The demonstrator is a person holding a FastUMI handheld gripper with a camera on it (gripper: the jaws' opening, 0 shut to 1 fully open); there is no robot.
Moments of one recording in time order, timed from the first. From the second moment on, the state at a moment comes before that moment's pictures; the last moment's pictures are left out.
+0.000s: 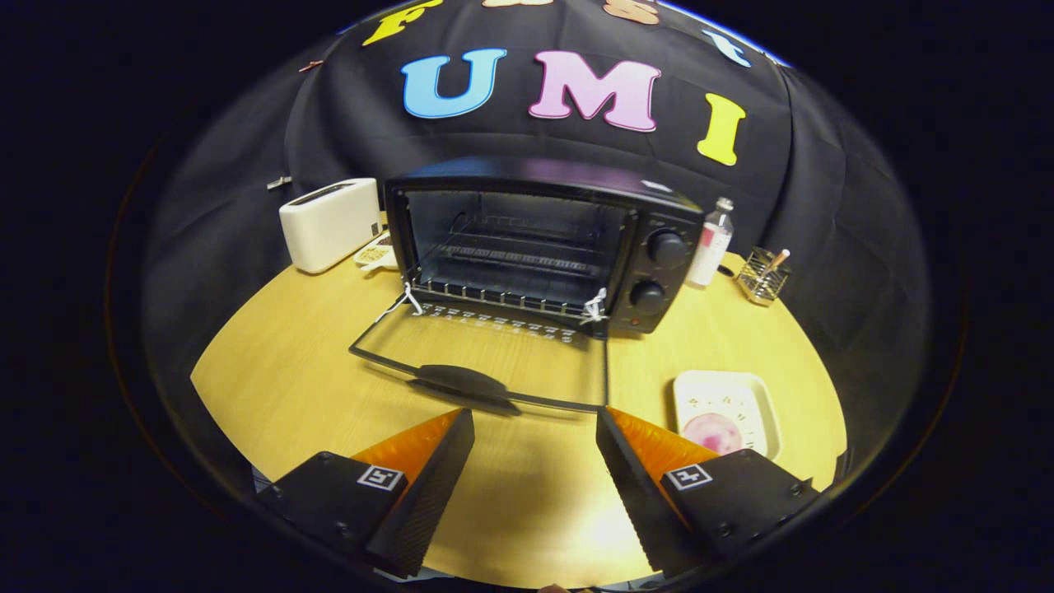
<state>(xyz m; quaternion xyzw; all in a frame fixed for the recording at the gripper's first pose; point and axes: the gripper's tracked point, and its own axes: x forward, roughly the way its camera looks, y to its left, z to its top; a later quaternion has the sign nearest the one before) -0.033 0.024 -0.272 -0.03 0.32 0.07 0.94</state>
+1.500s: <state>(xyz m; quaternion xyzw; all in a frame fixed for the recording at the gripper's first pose) 0.001 -0.229 -0.377 0.18 0.50 0.10 0.84</state>
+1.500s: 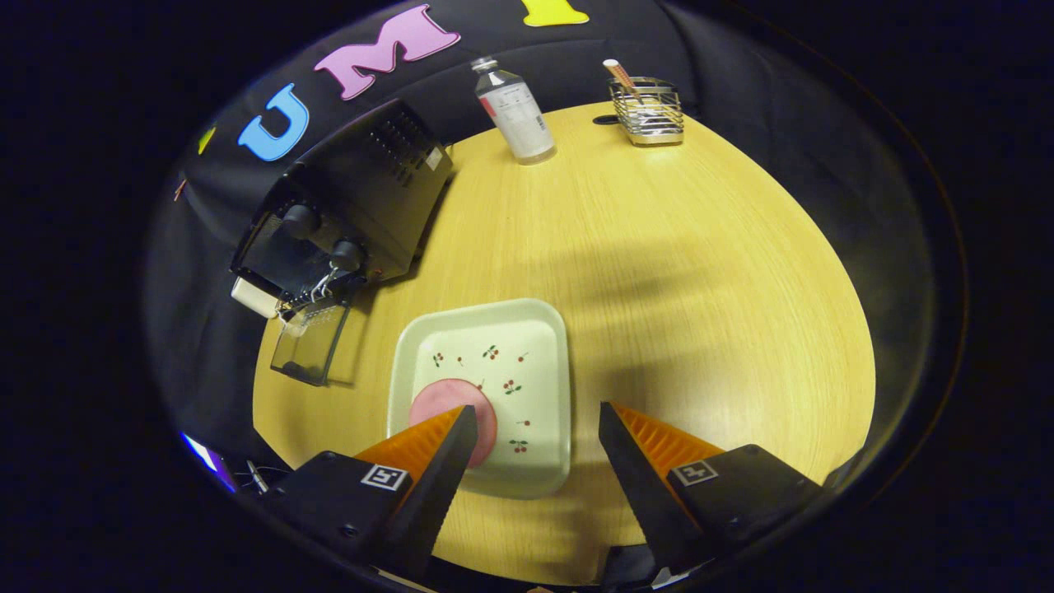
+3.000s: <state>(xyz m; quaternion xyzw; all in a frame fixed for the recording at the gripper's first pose) -0.005 -0.207 -0.392 0.17 0.54 0.07 0.82</state>
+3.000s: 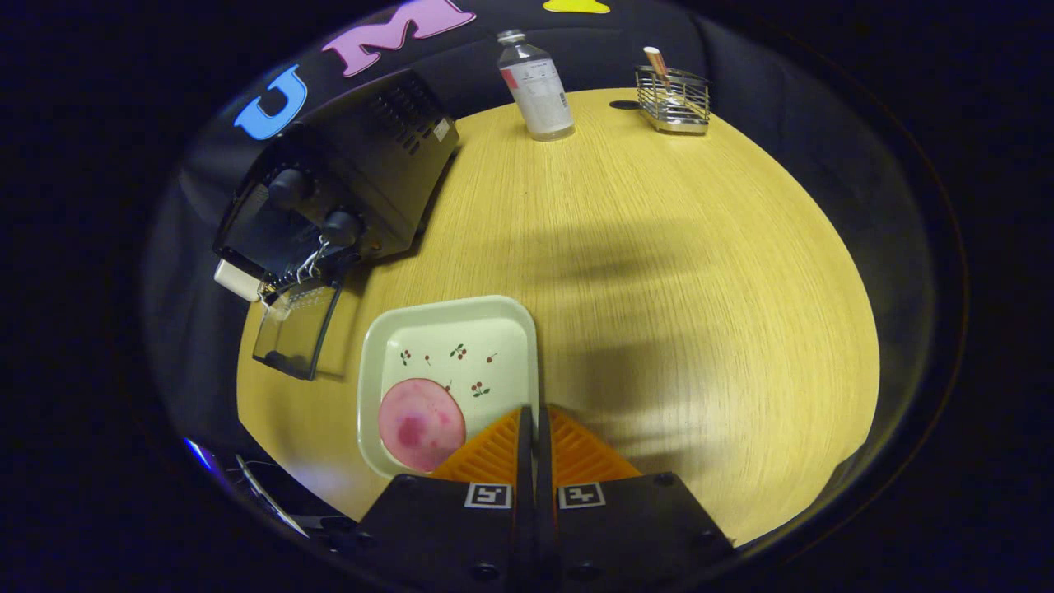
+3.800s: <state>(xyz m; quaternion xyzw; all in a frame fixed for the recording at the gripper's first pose) -0.004 -0.229 -0.343 0.49 0.46 -0.01 0.74</state>
